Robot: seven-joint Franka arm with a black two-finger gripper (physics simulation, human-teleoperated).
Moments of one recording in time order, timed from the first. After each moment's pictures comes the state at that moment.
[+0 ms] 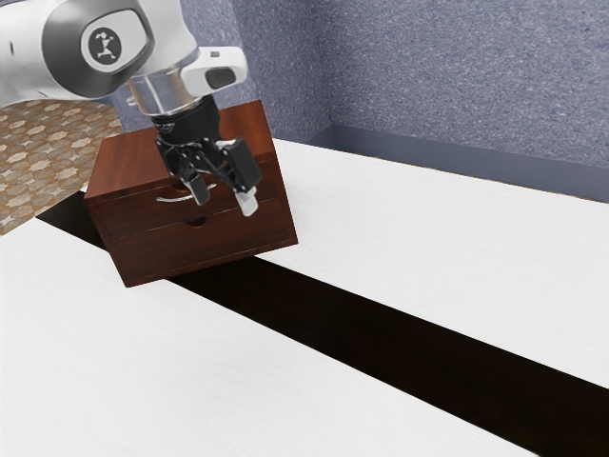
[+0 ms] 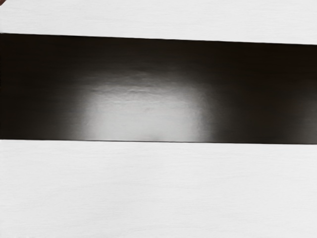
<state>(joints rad) 0.35 0.04 -0.27 -1.39 -0.06 1.51 0.06</state>
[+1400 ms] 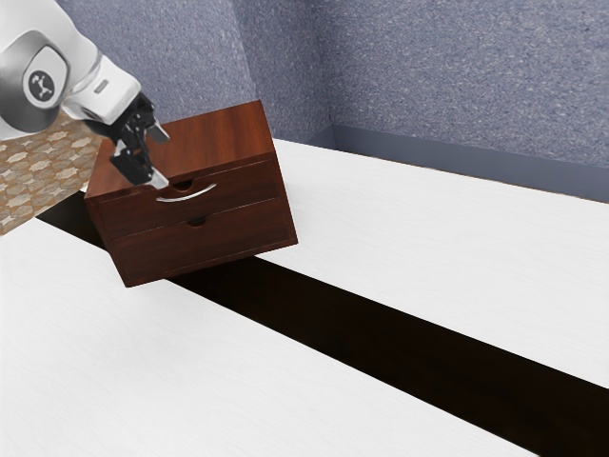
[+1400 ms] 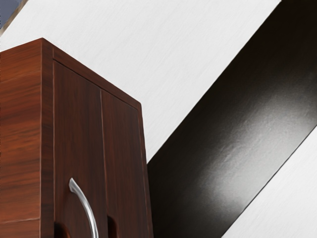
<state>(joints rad) 0.40 -0.02 -0.02 -1.57 -0.11 1.97 1.27</state>
